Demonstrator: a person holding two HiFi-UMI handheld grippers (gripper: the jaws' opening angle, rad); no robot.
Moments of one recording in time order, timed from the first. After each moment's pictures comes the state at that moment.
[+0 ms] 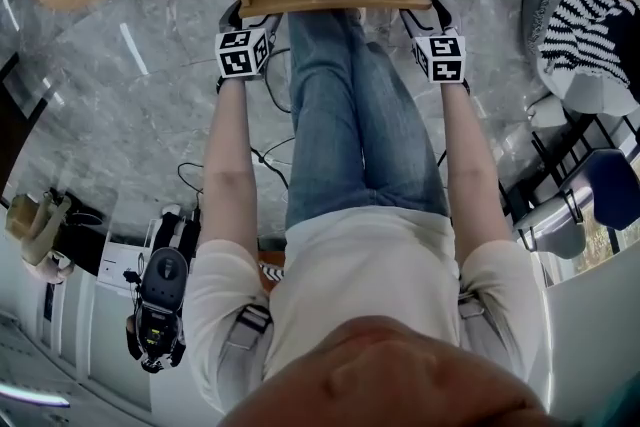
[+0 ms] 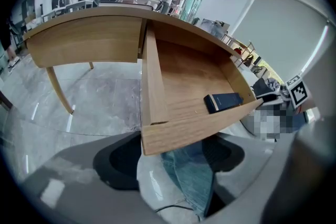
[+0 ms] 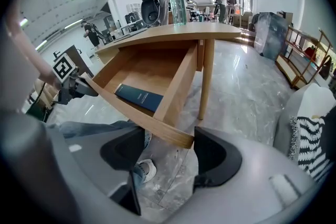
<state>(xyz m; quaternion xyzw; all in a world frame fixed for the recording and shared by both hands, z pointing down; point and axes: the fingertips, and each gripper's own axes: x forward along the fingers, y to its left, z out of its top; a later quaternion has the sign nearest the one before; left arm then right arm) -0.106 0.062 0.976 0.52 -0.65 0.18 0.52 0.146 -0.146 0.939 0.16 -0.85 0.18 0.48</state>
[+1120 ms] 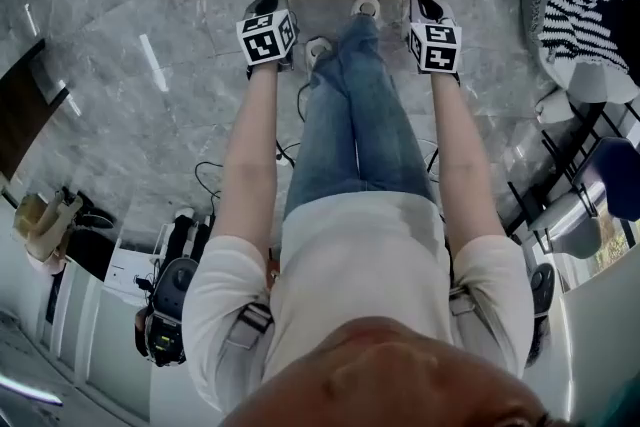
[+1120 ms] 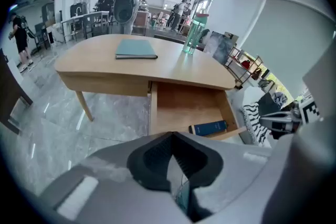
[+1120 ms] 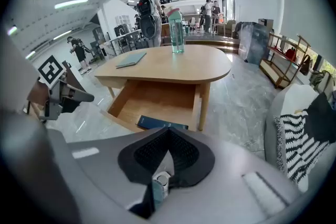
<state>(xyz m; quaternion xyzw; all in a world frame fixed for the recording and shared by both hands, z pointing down) -0.119 0.065 0.842 0.47 -0.71 0.15 0.51 0.111 -0.108 0.823 0.23 -0.85 0.20 0.43</state>
